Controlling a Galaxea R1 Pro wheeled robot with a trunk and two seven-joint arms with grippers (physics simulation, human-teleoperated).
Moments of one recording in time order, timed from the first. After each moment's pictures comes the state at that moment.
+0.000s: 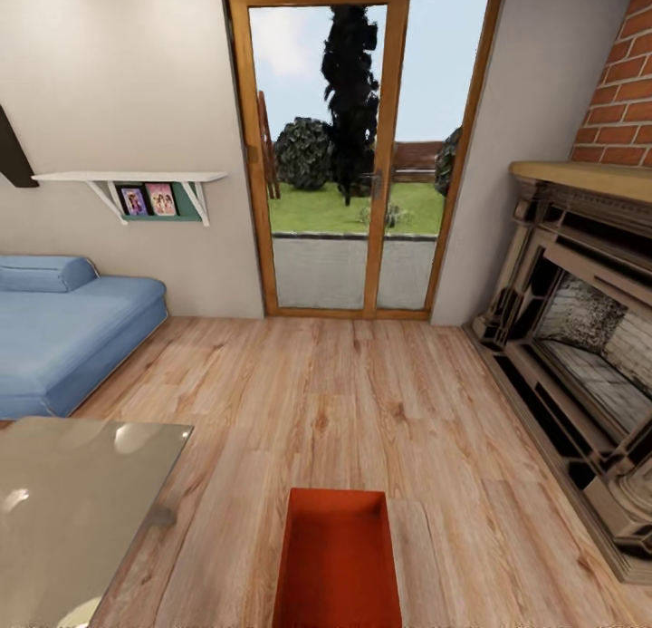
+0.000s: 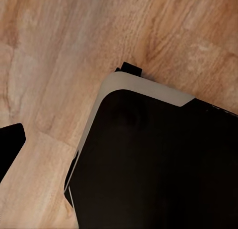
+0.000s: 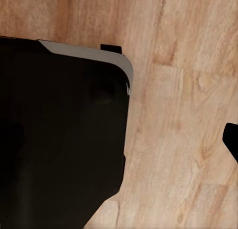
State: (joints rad) left arm -0.21 0.00 -0.23 -0.01 0.60 -0.09 0.10; right arm -0.14 0.00 -0.01 0.02 0.13 -0.16 -0.09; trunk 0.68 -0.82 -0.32
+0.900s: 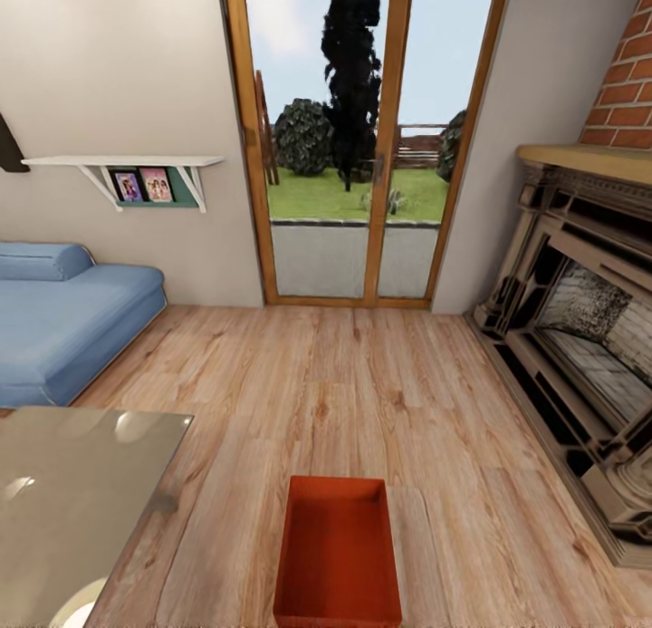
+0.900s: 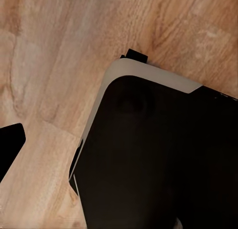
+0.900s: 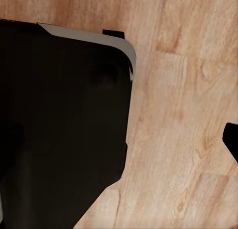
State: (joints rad) left arm -0.21 0.00 -0.23 -0.01 0.60 -0.09 0.10; right arm -0.14 0.00 -0.01 0.02 0.13 -0.16 -0.09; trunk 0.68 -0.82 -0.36
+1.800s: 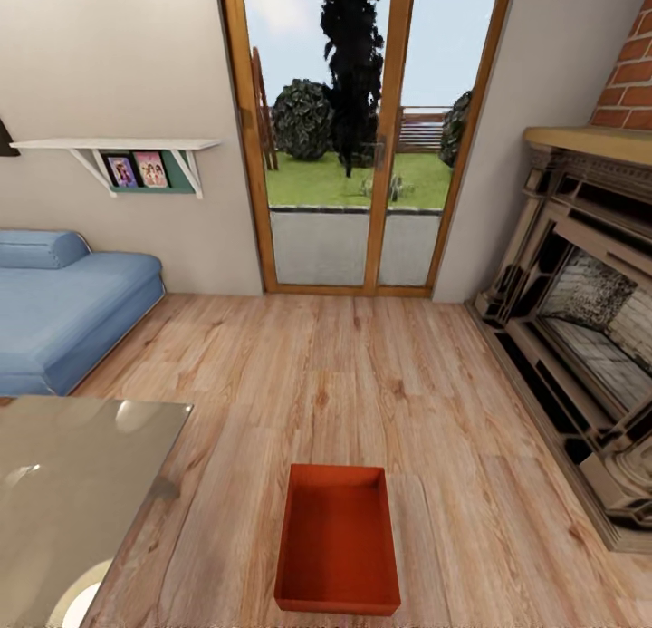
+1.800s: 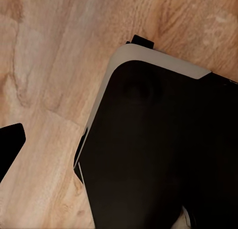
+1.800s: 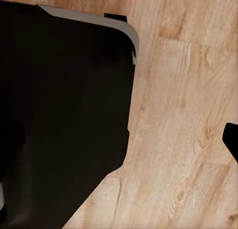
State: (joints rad) left arm -0.21 0.00 -0.23 -0.01 0.60 -0.09 0.10; right arm -0.14 0.00 -0.01 0.02 0.13 -0.16 -0.08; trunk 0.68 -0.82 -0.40
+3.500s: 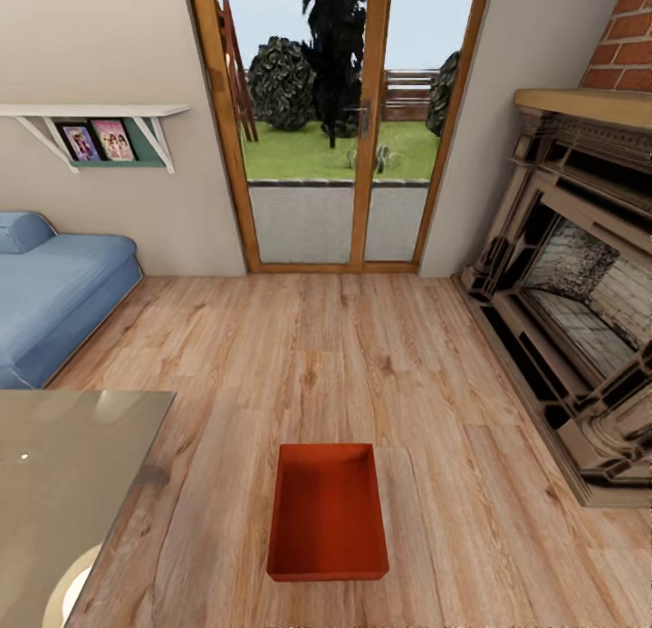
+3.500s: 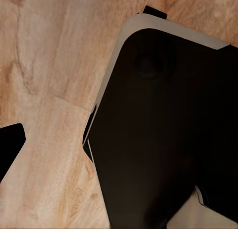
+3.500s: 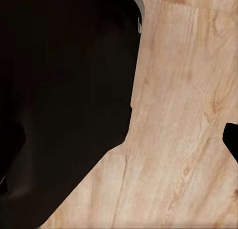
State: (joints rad) left arm -0.21 0.00 -0.23 -0.01 0.60 -0.09 0.10; right arm -0.14 0.00 -0.01 0.02 0.14 -0.17 -0.09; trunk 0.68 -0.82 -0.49
